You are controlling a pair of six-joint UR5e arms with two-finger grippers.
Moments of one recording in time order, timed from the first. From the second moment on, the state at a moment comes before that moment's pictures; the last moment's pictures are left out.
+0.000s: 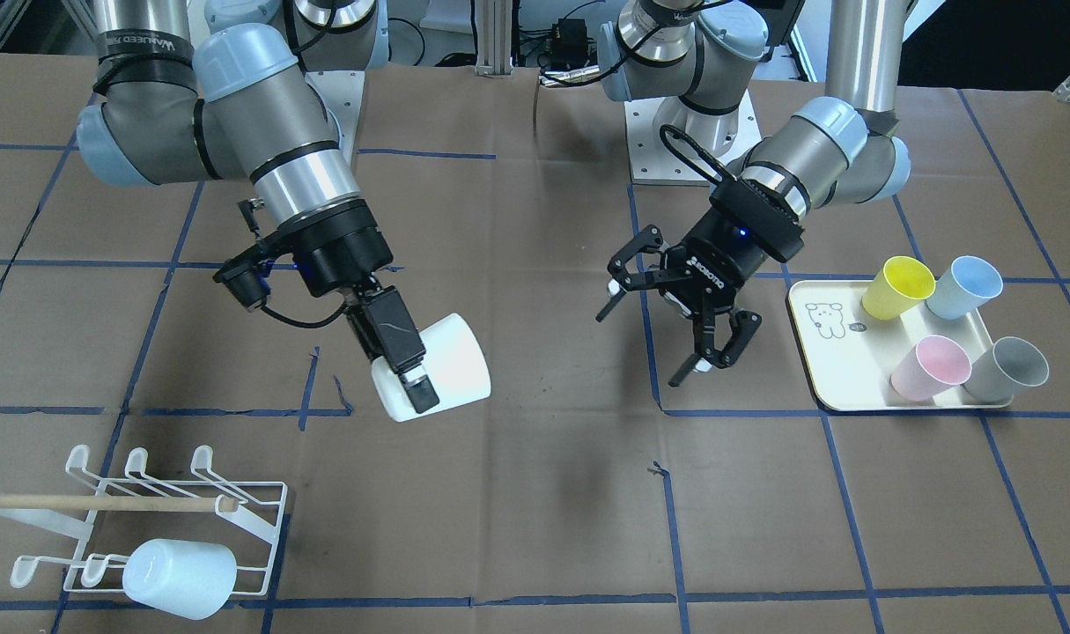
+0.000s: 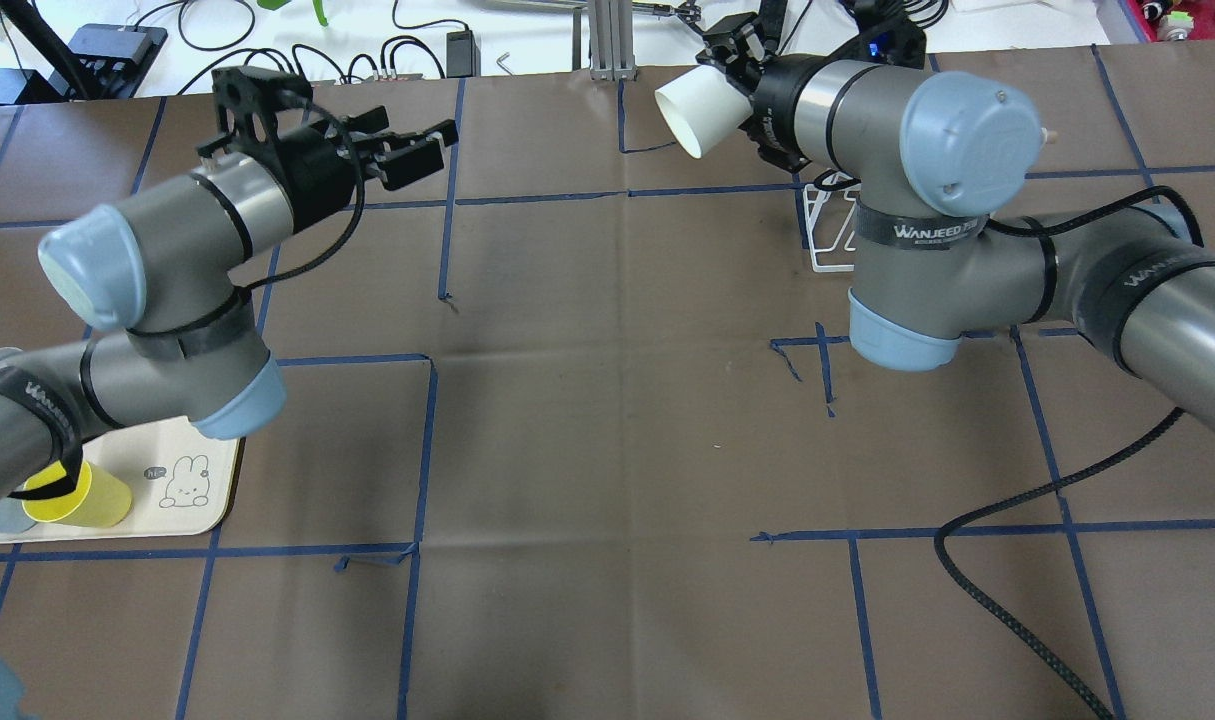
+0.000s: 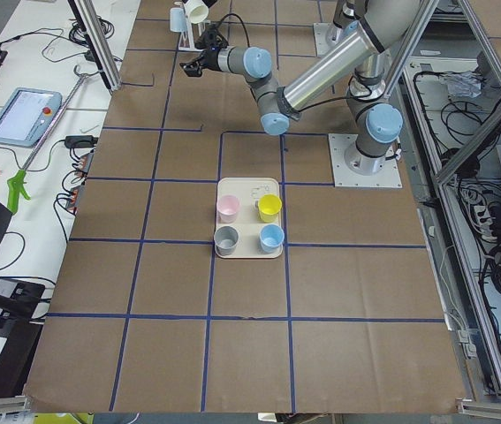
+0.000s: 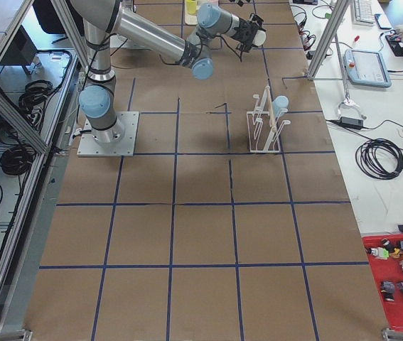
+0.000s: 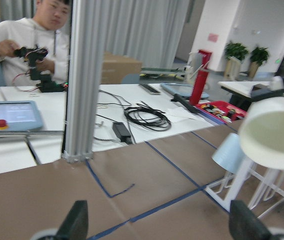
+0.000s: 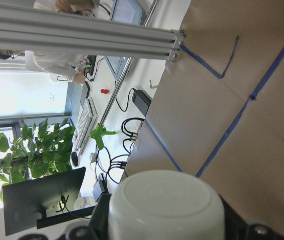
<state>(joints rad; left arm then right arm) -1.40 -1.81 -2.03 0.15 0.93 0.08 1.62 -1.32 1.91 -3.13 -1.28 1.02</state>
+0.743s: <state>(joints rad) -1.55 -1.76 -1.48 -1.19 1.47 -0.03 1.38 -1.25 1.81 -3.16 -1.33 0.37</state>
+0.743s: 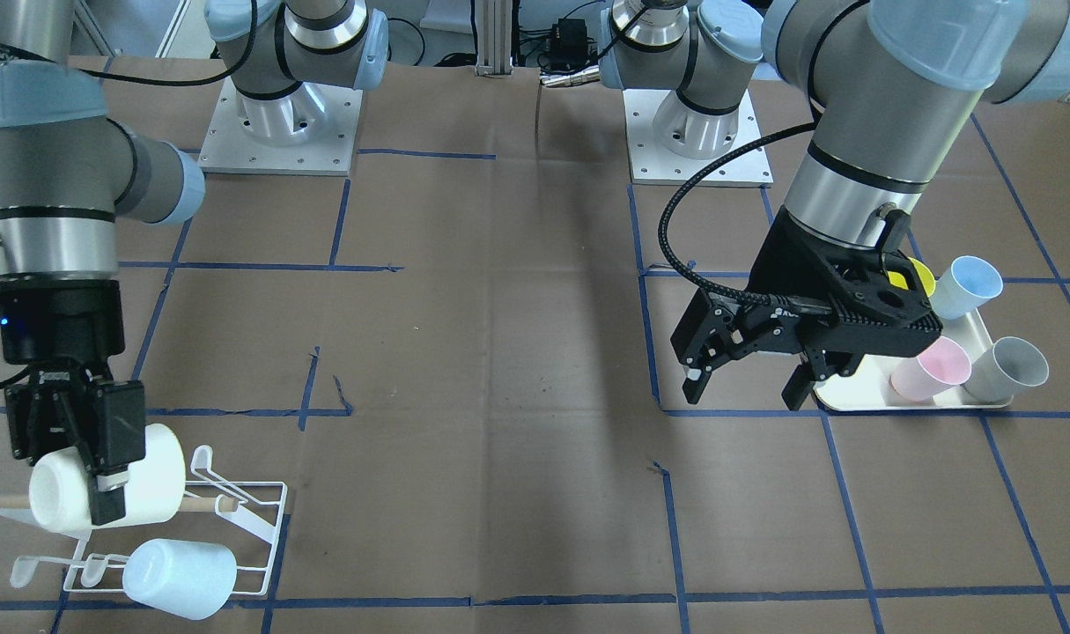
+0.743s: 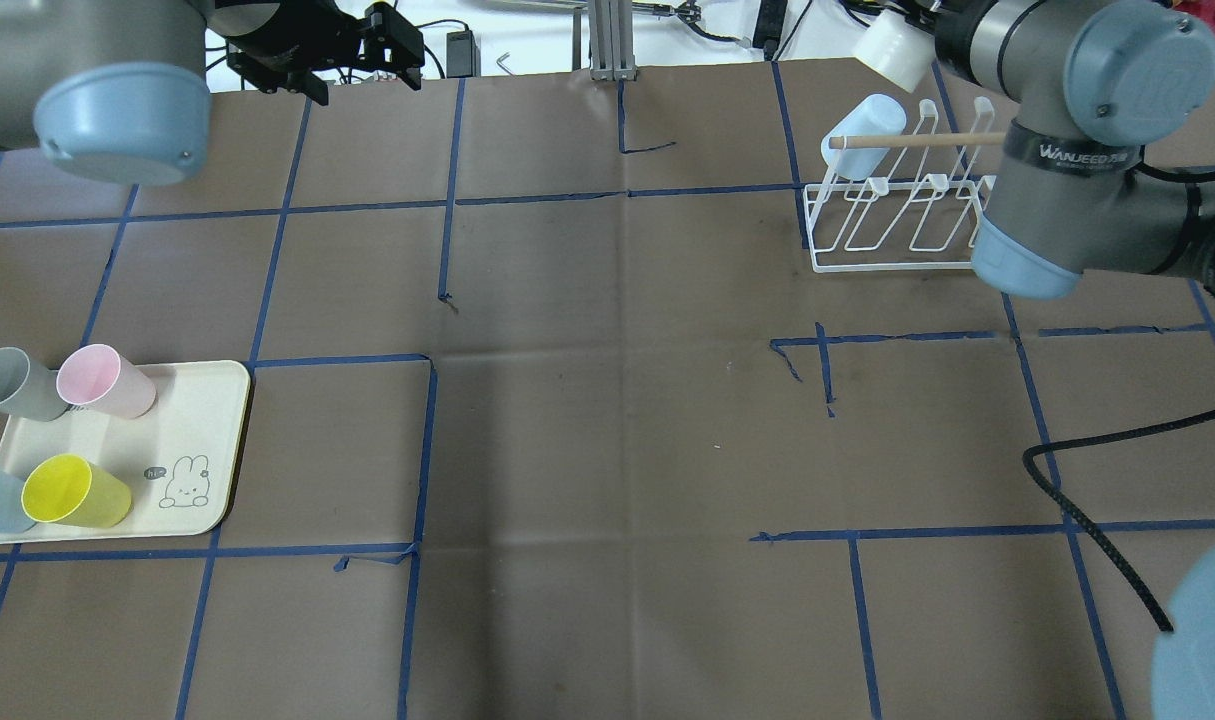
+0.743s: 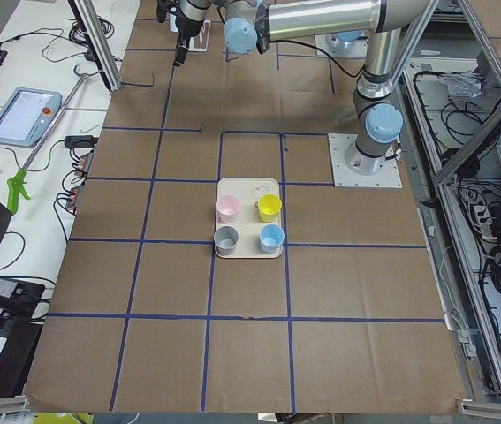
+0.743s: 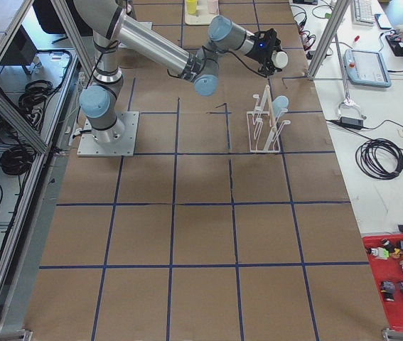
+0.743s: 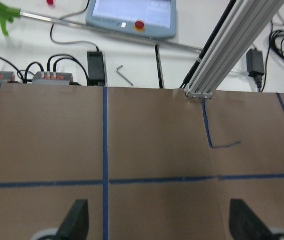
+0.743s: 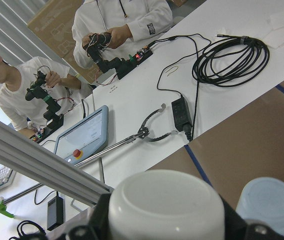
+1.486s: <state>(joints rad) -1.55 -1.63 -1.53 -1.62 1.55 -0.03 1.24 -1.07 1.71 -3.36 -1.20 0.00</state>
